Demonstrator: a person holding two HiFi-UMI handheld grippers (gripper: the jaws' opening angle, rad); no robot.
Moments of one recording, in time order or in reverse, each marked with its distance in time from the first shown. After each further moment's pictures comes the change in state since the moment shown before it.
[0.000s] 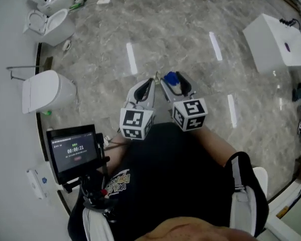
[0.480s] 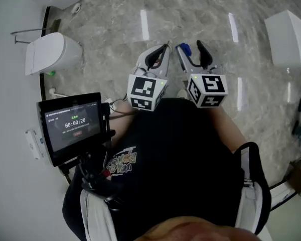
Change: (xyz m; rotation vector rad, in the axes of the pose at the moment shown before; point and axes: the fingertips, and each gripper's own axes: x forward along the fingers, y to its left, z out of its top) left arm -0.015 0.013 0.002 -0.010 0.008 0.065; right arm 0.003 0.016 0.010 -0.044 0.012 0.026
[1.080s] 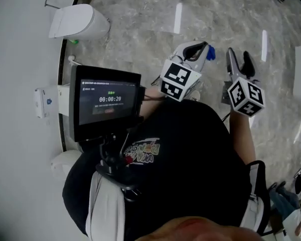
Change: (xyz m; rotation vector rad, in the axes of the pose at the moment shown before) left arm 0.008 0.008 -0.001 -0.077 -0.001 -0.007; right arm -0.002 -0.041 0.005 0.068 0.056 -0.074
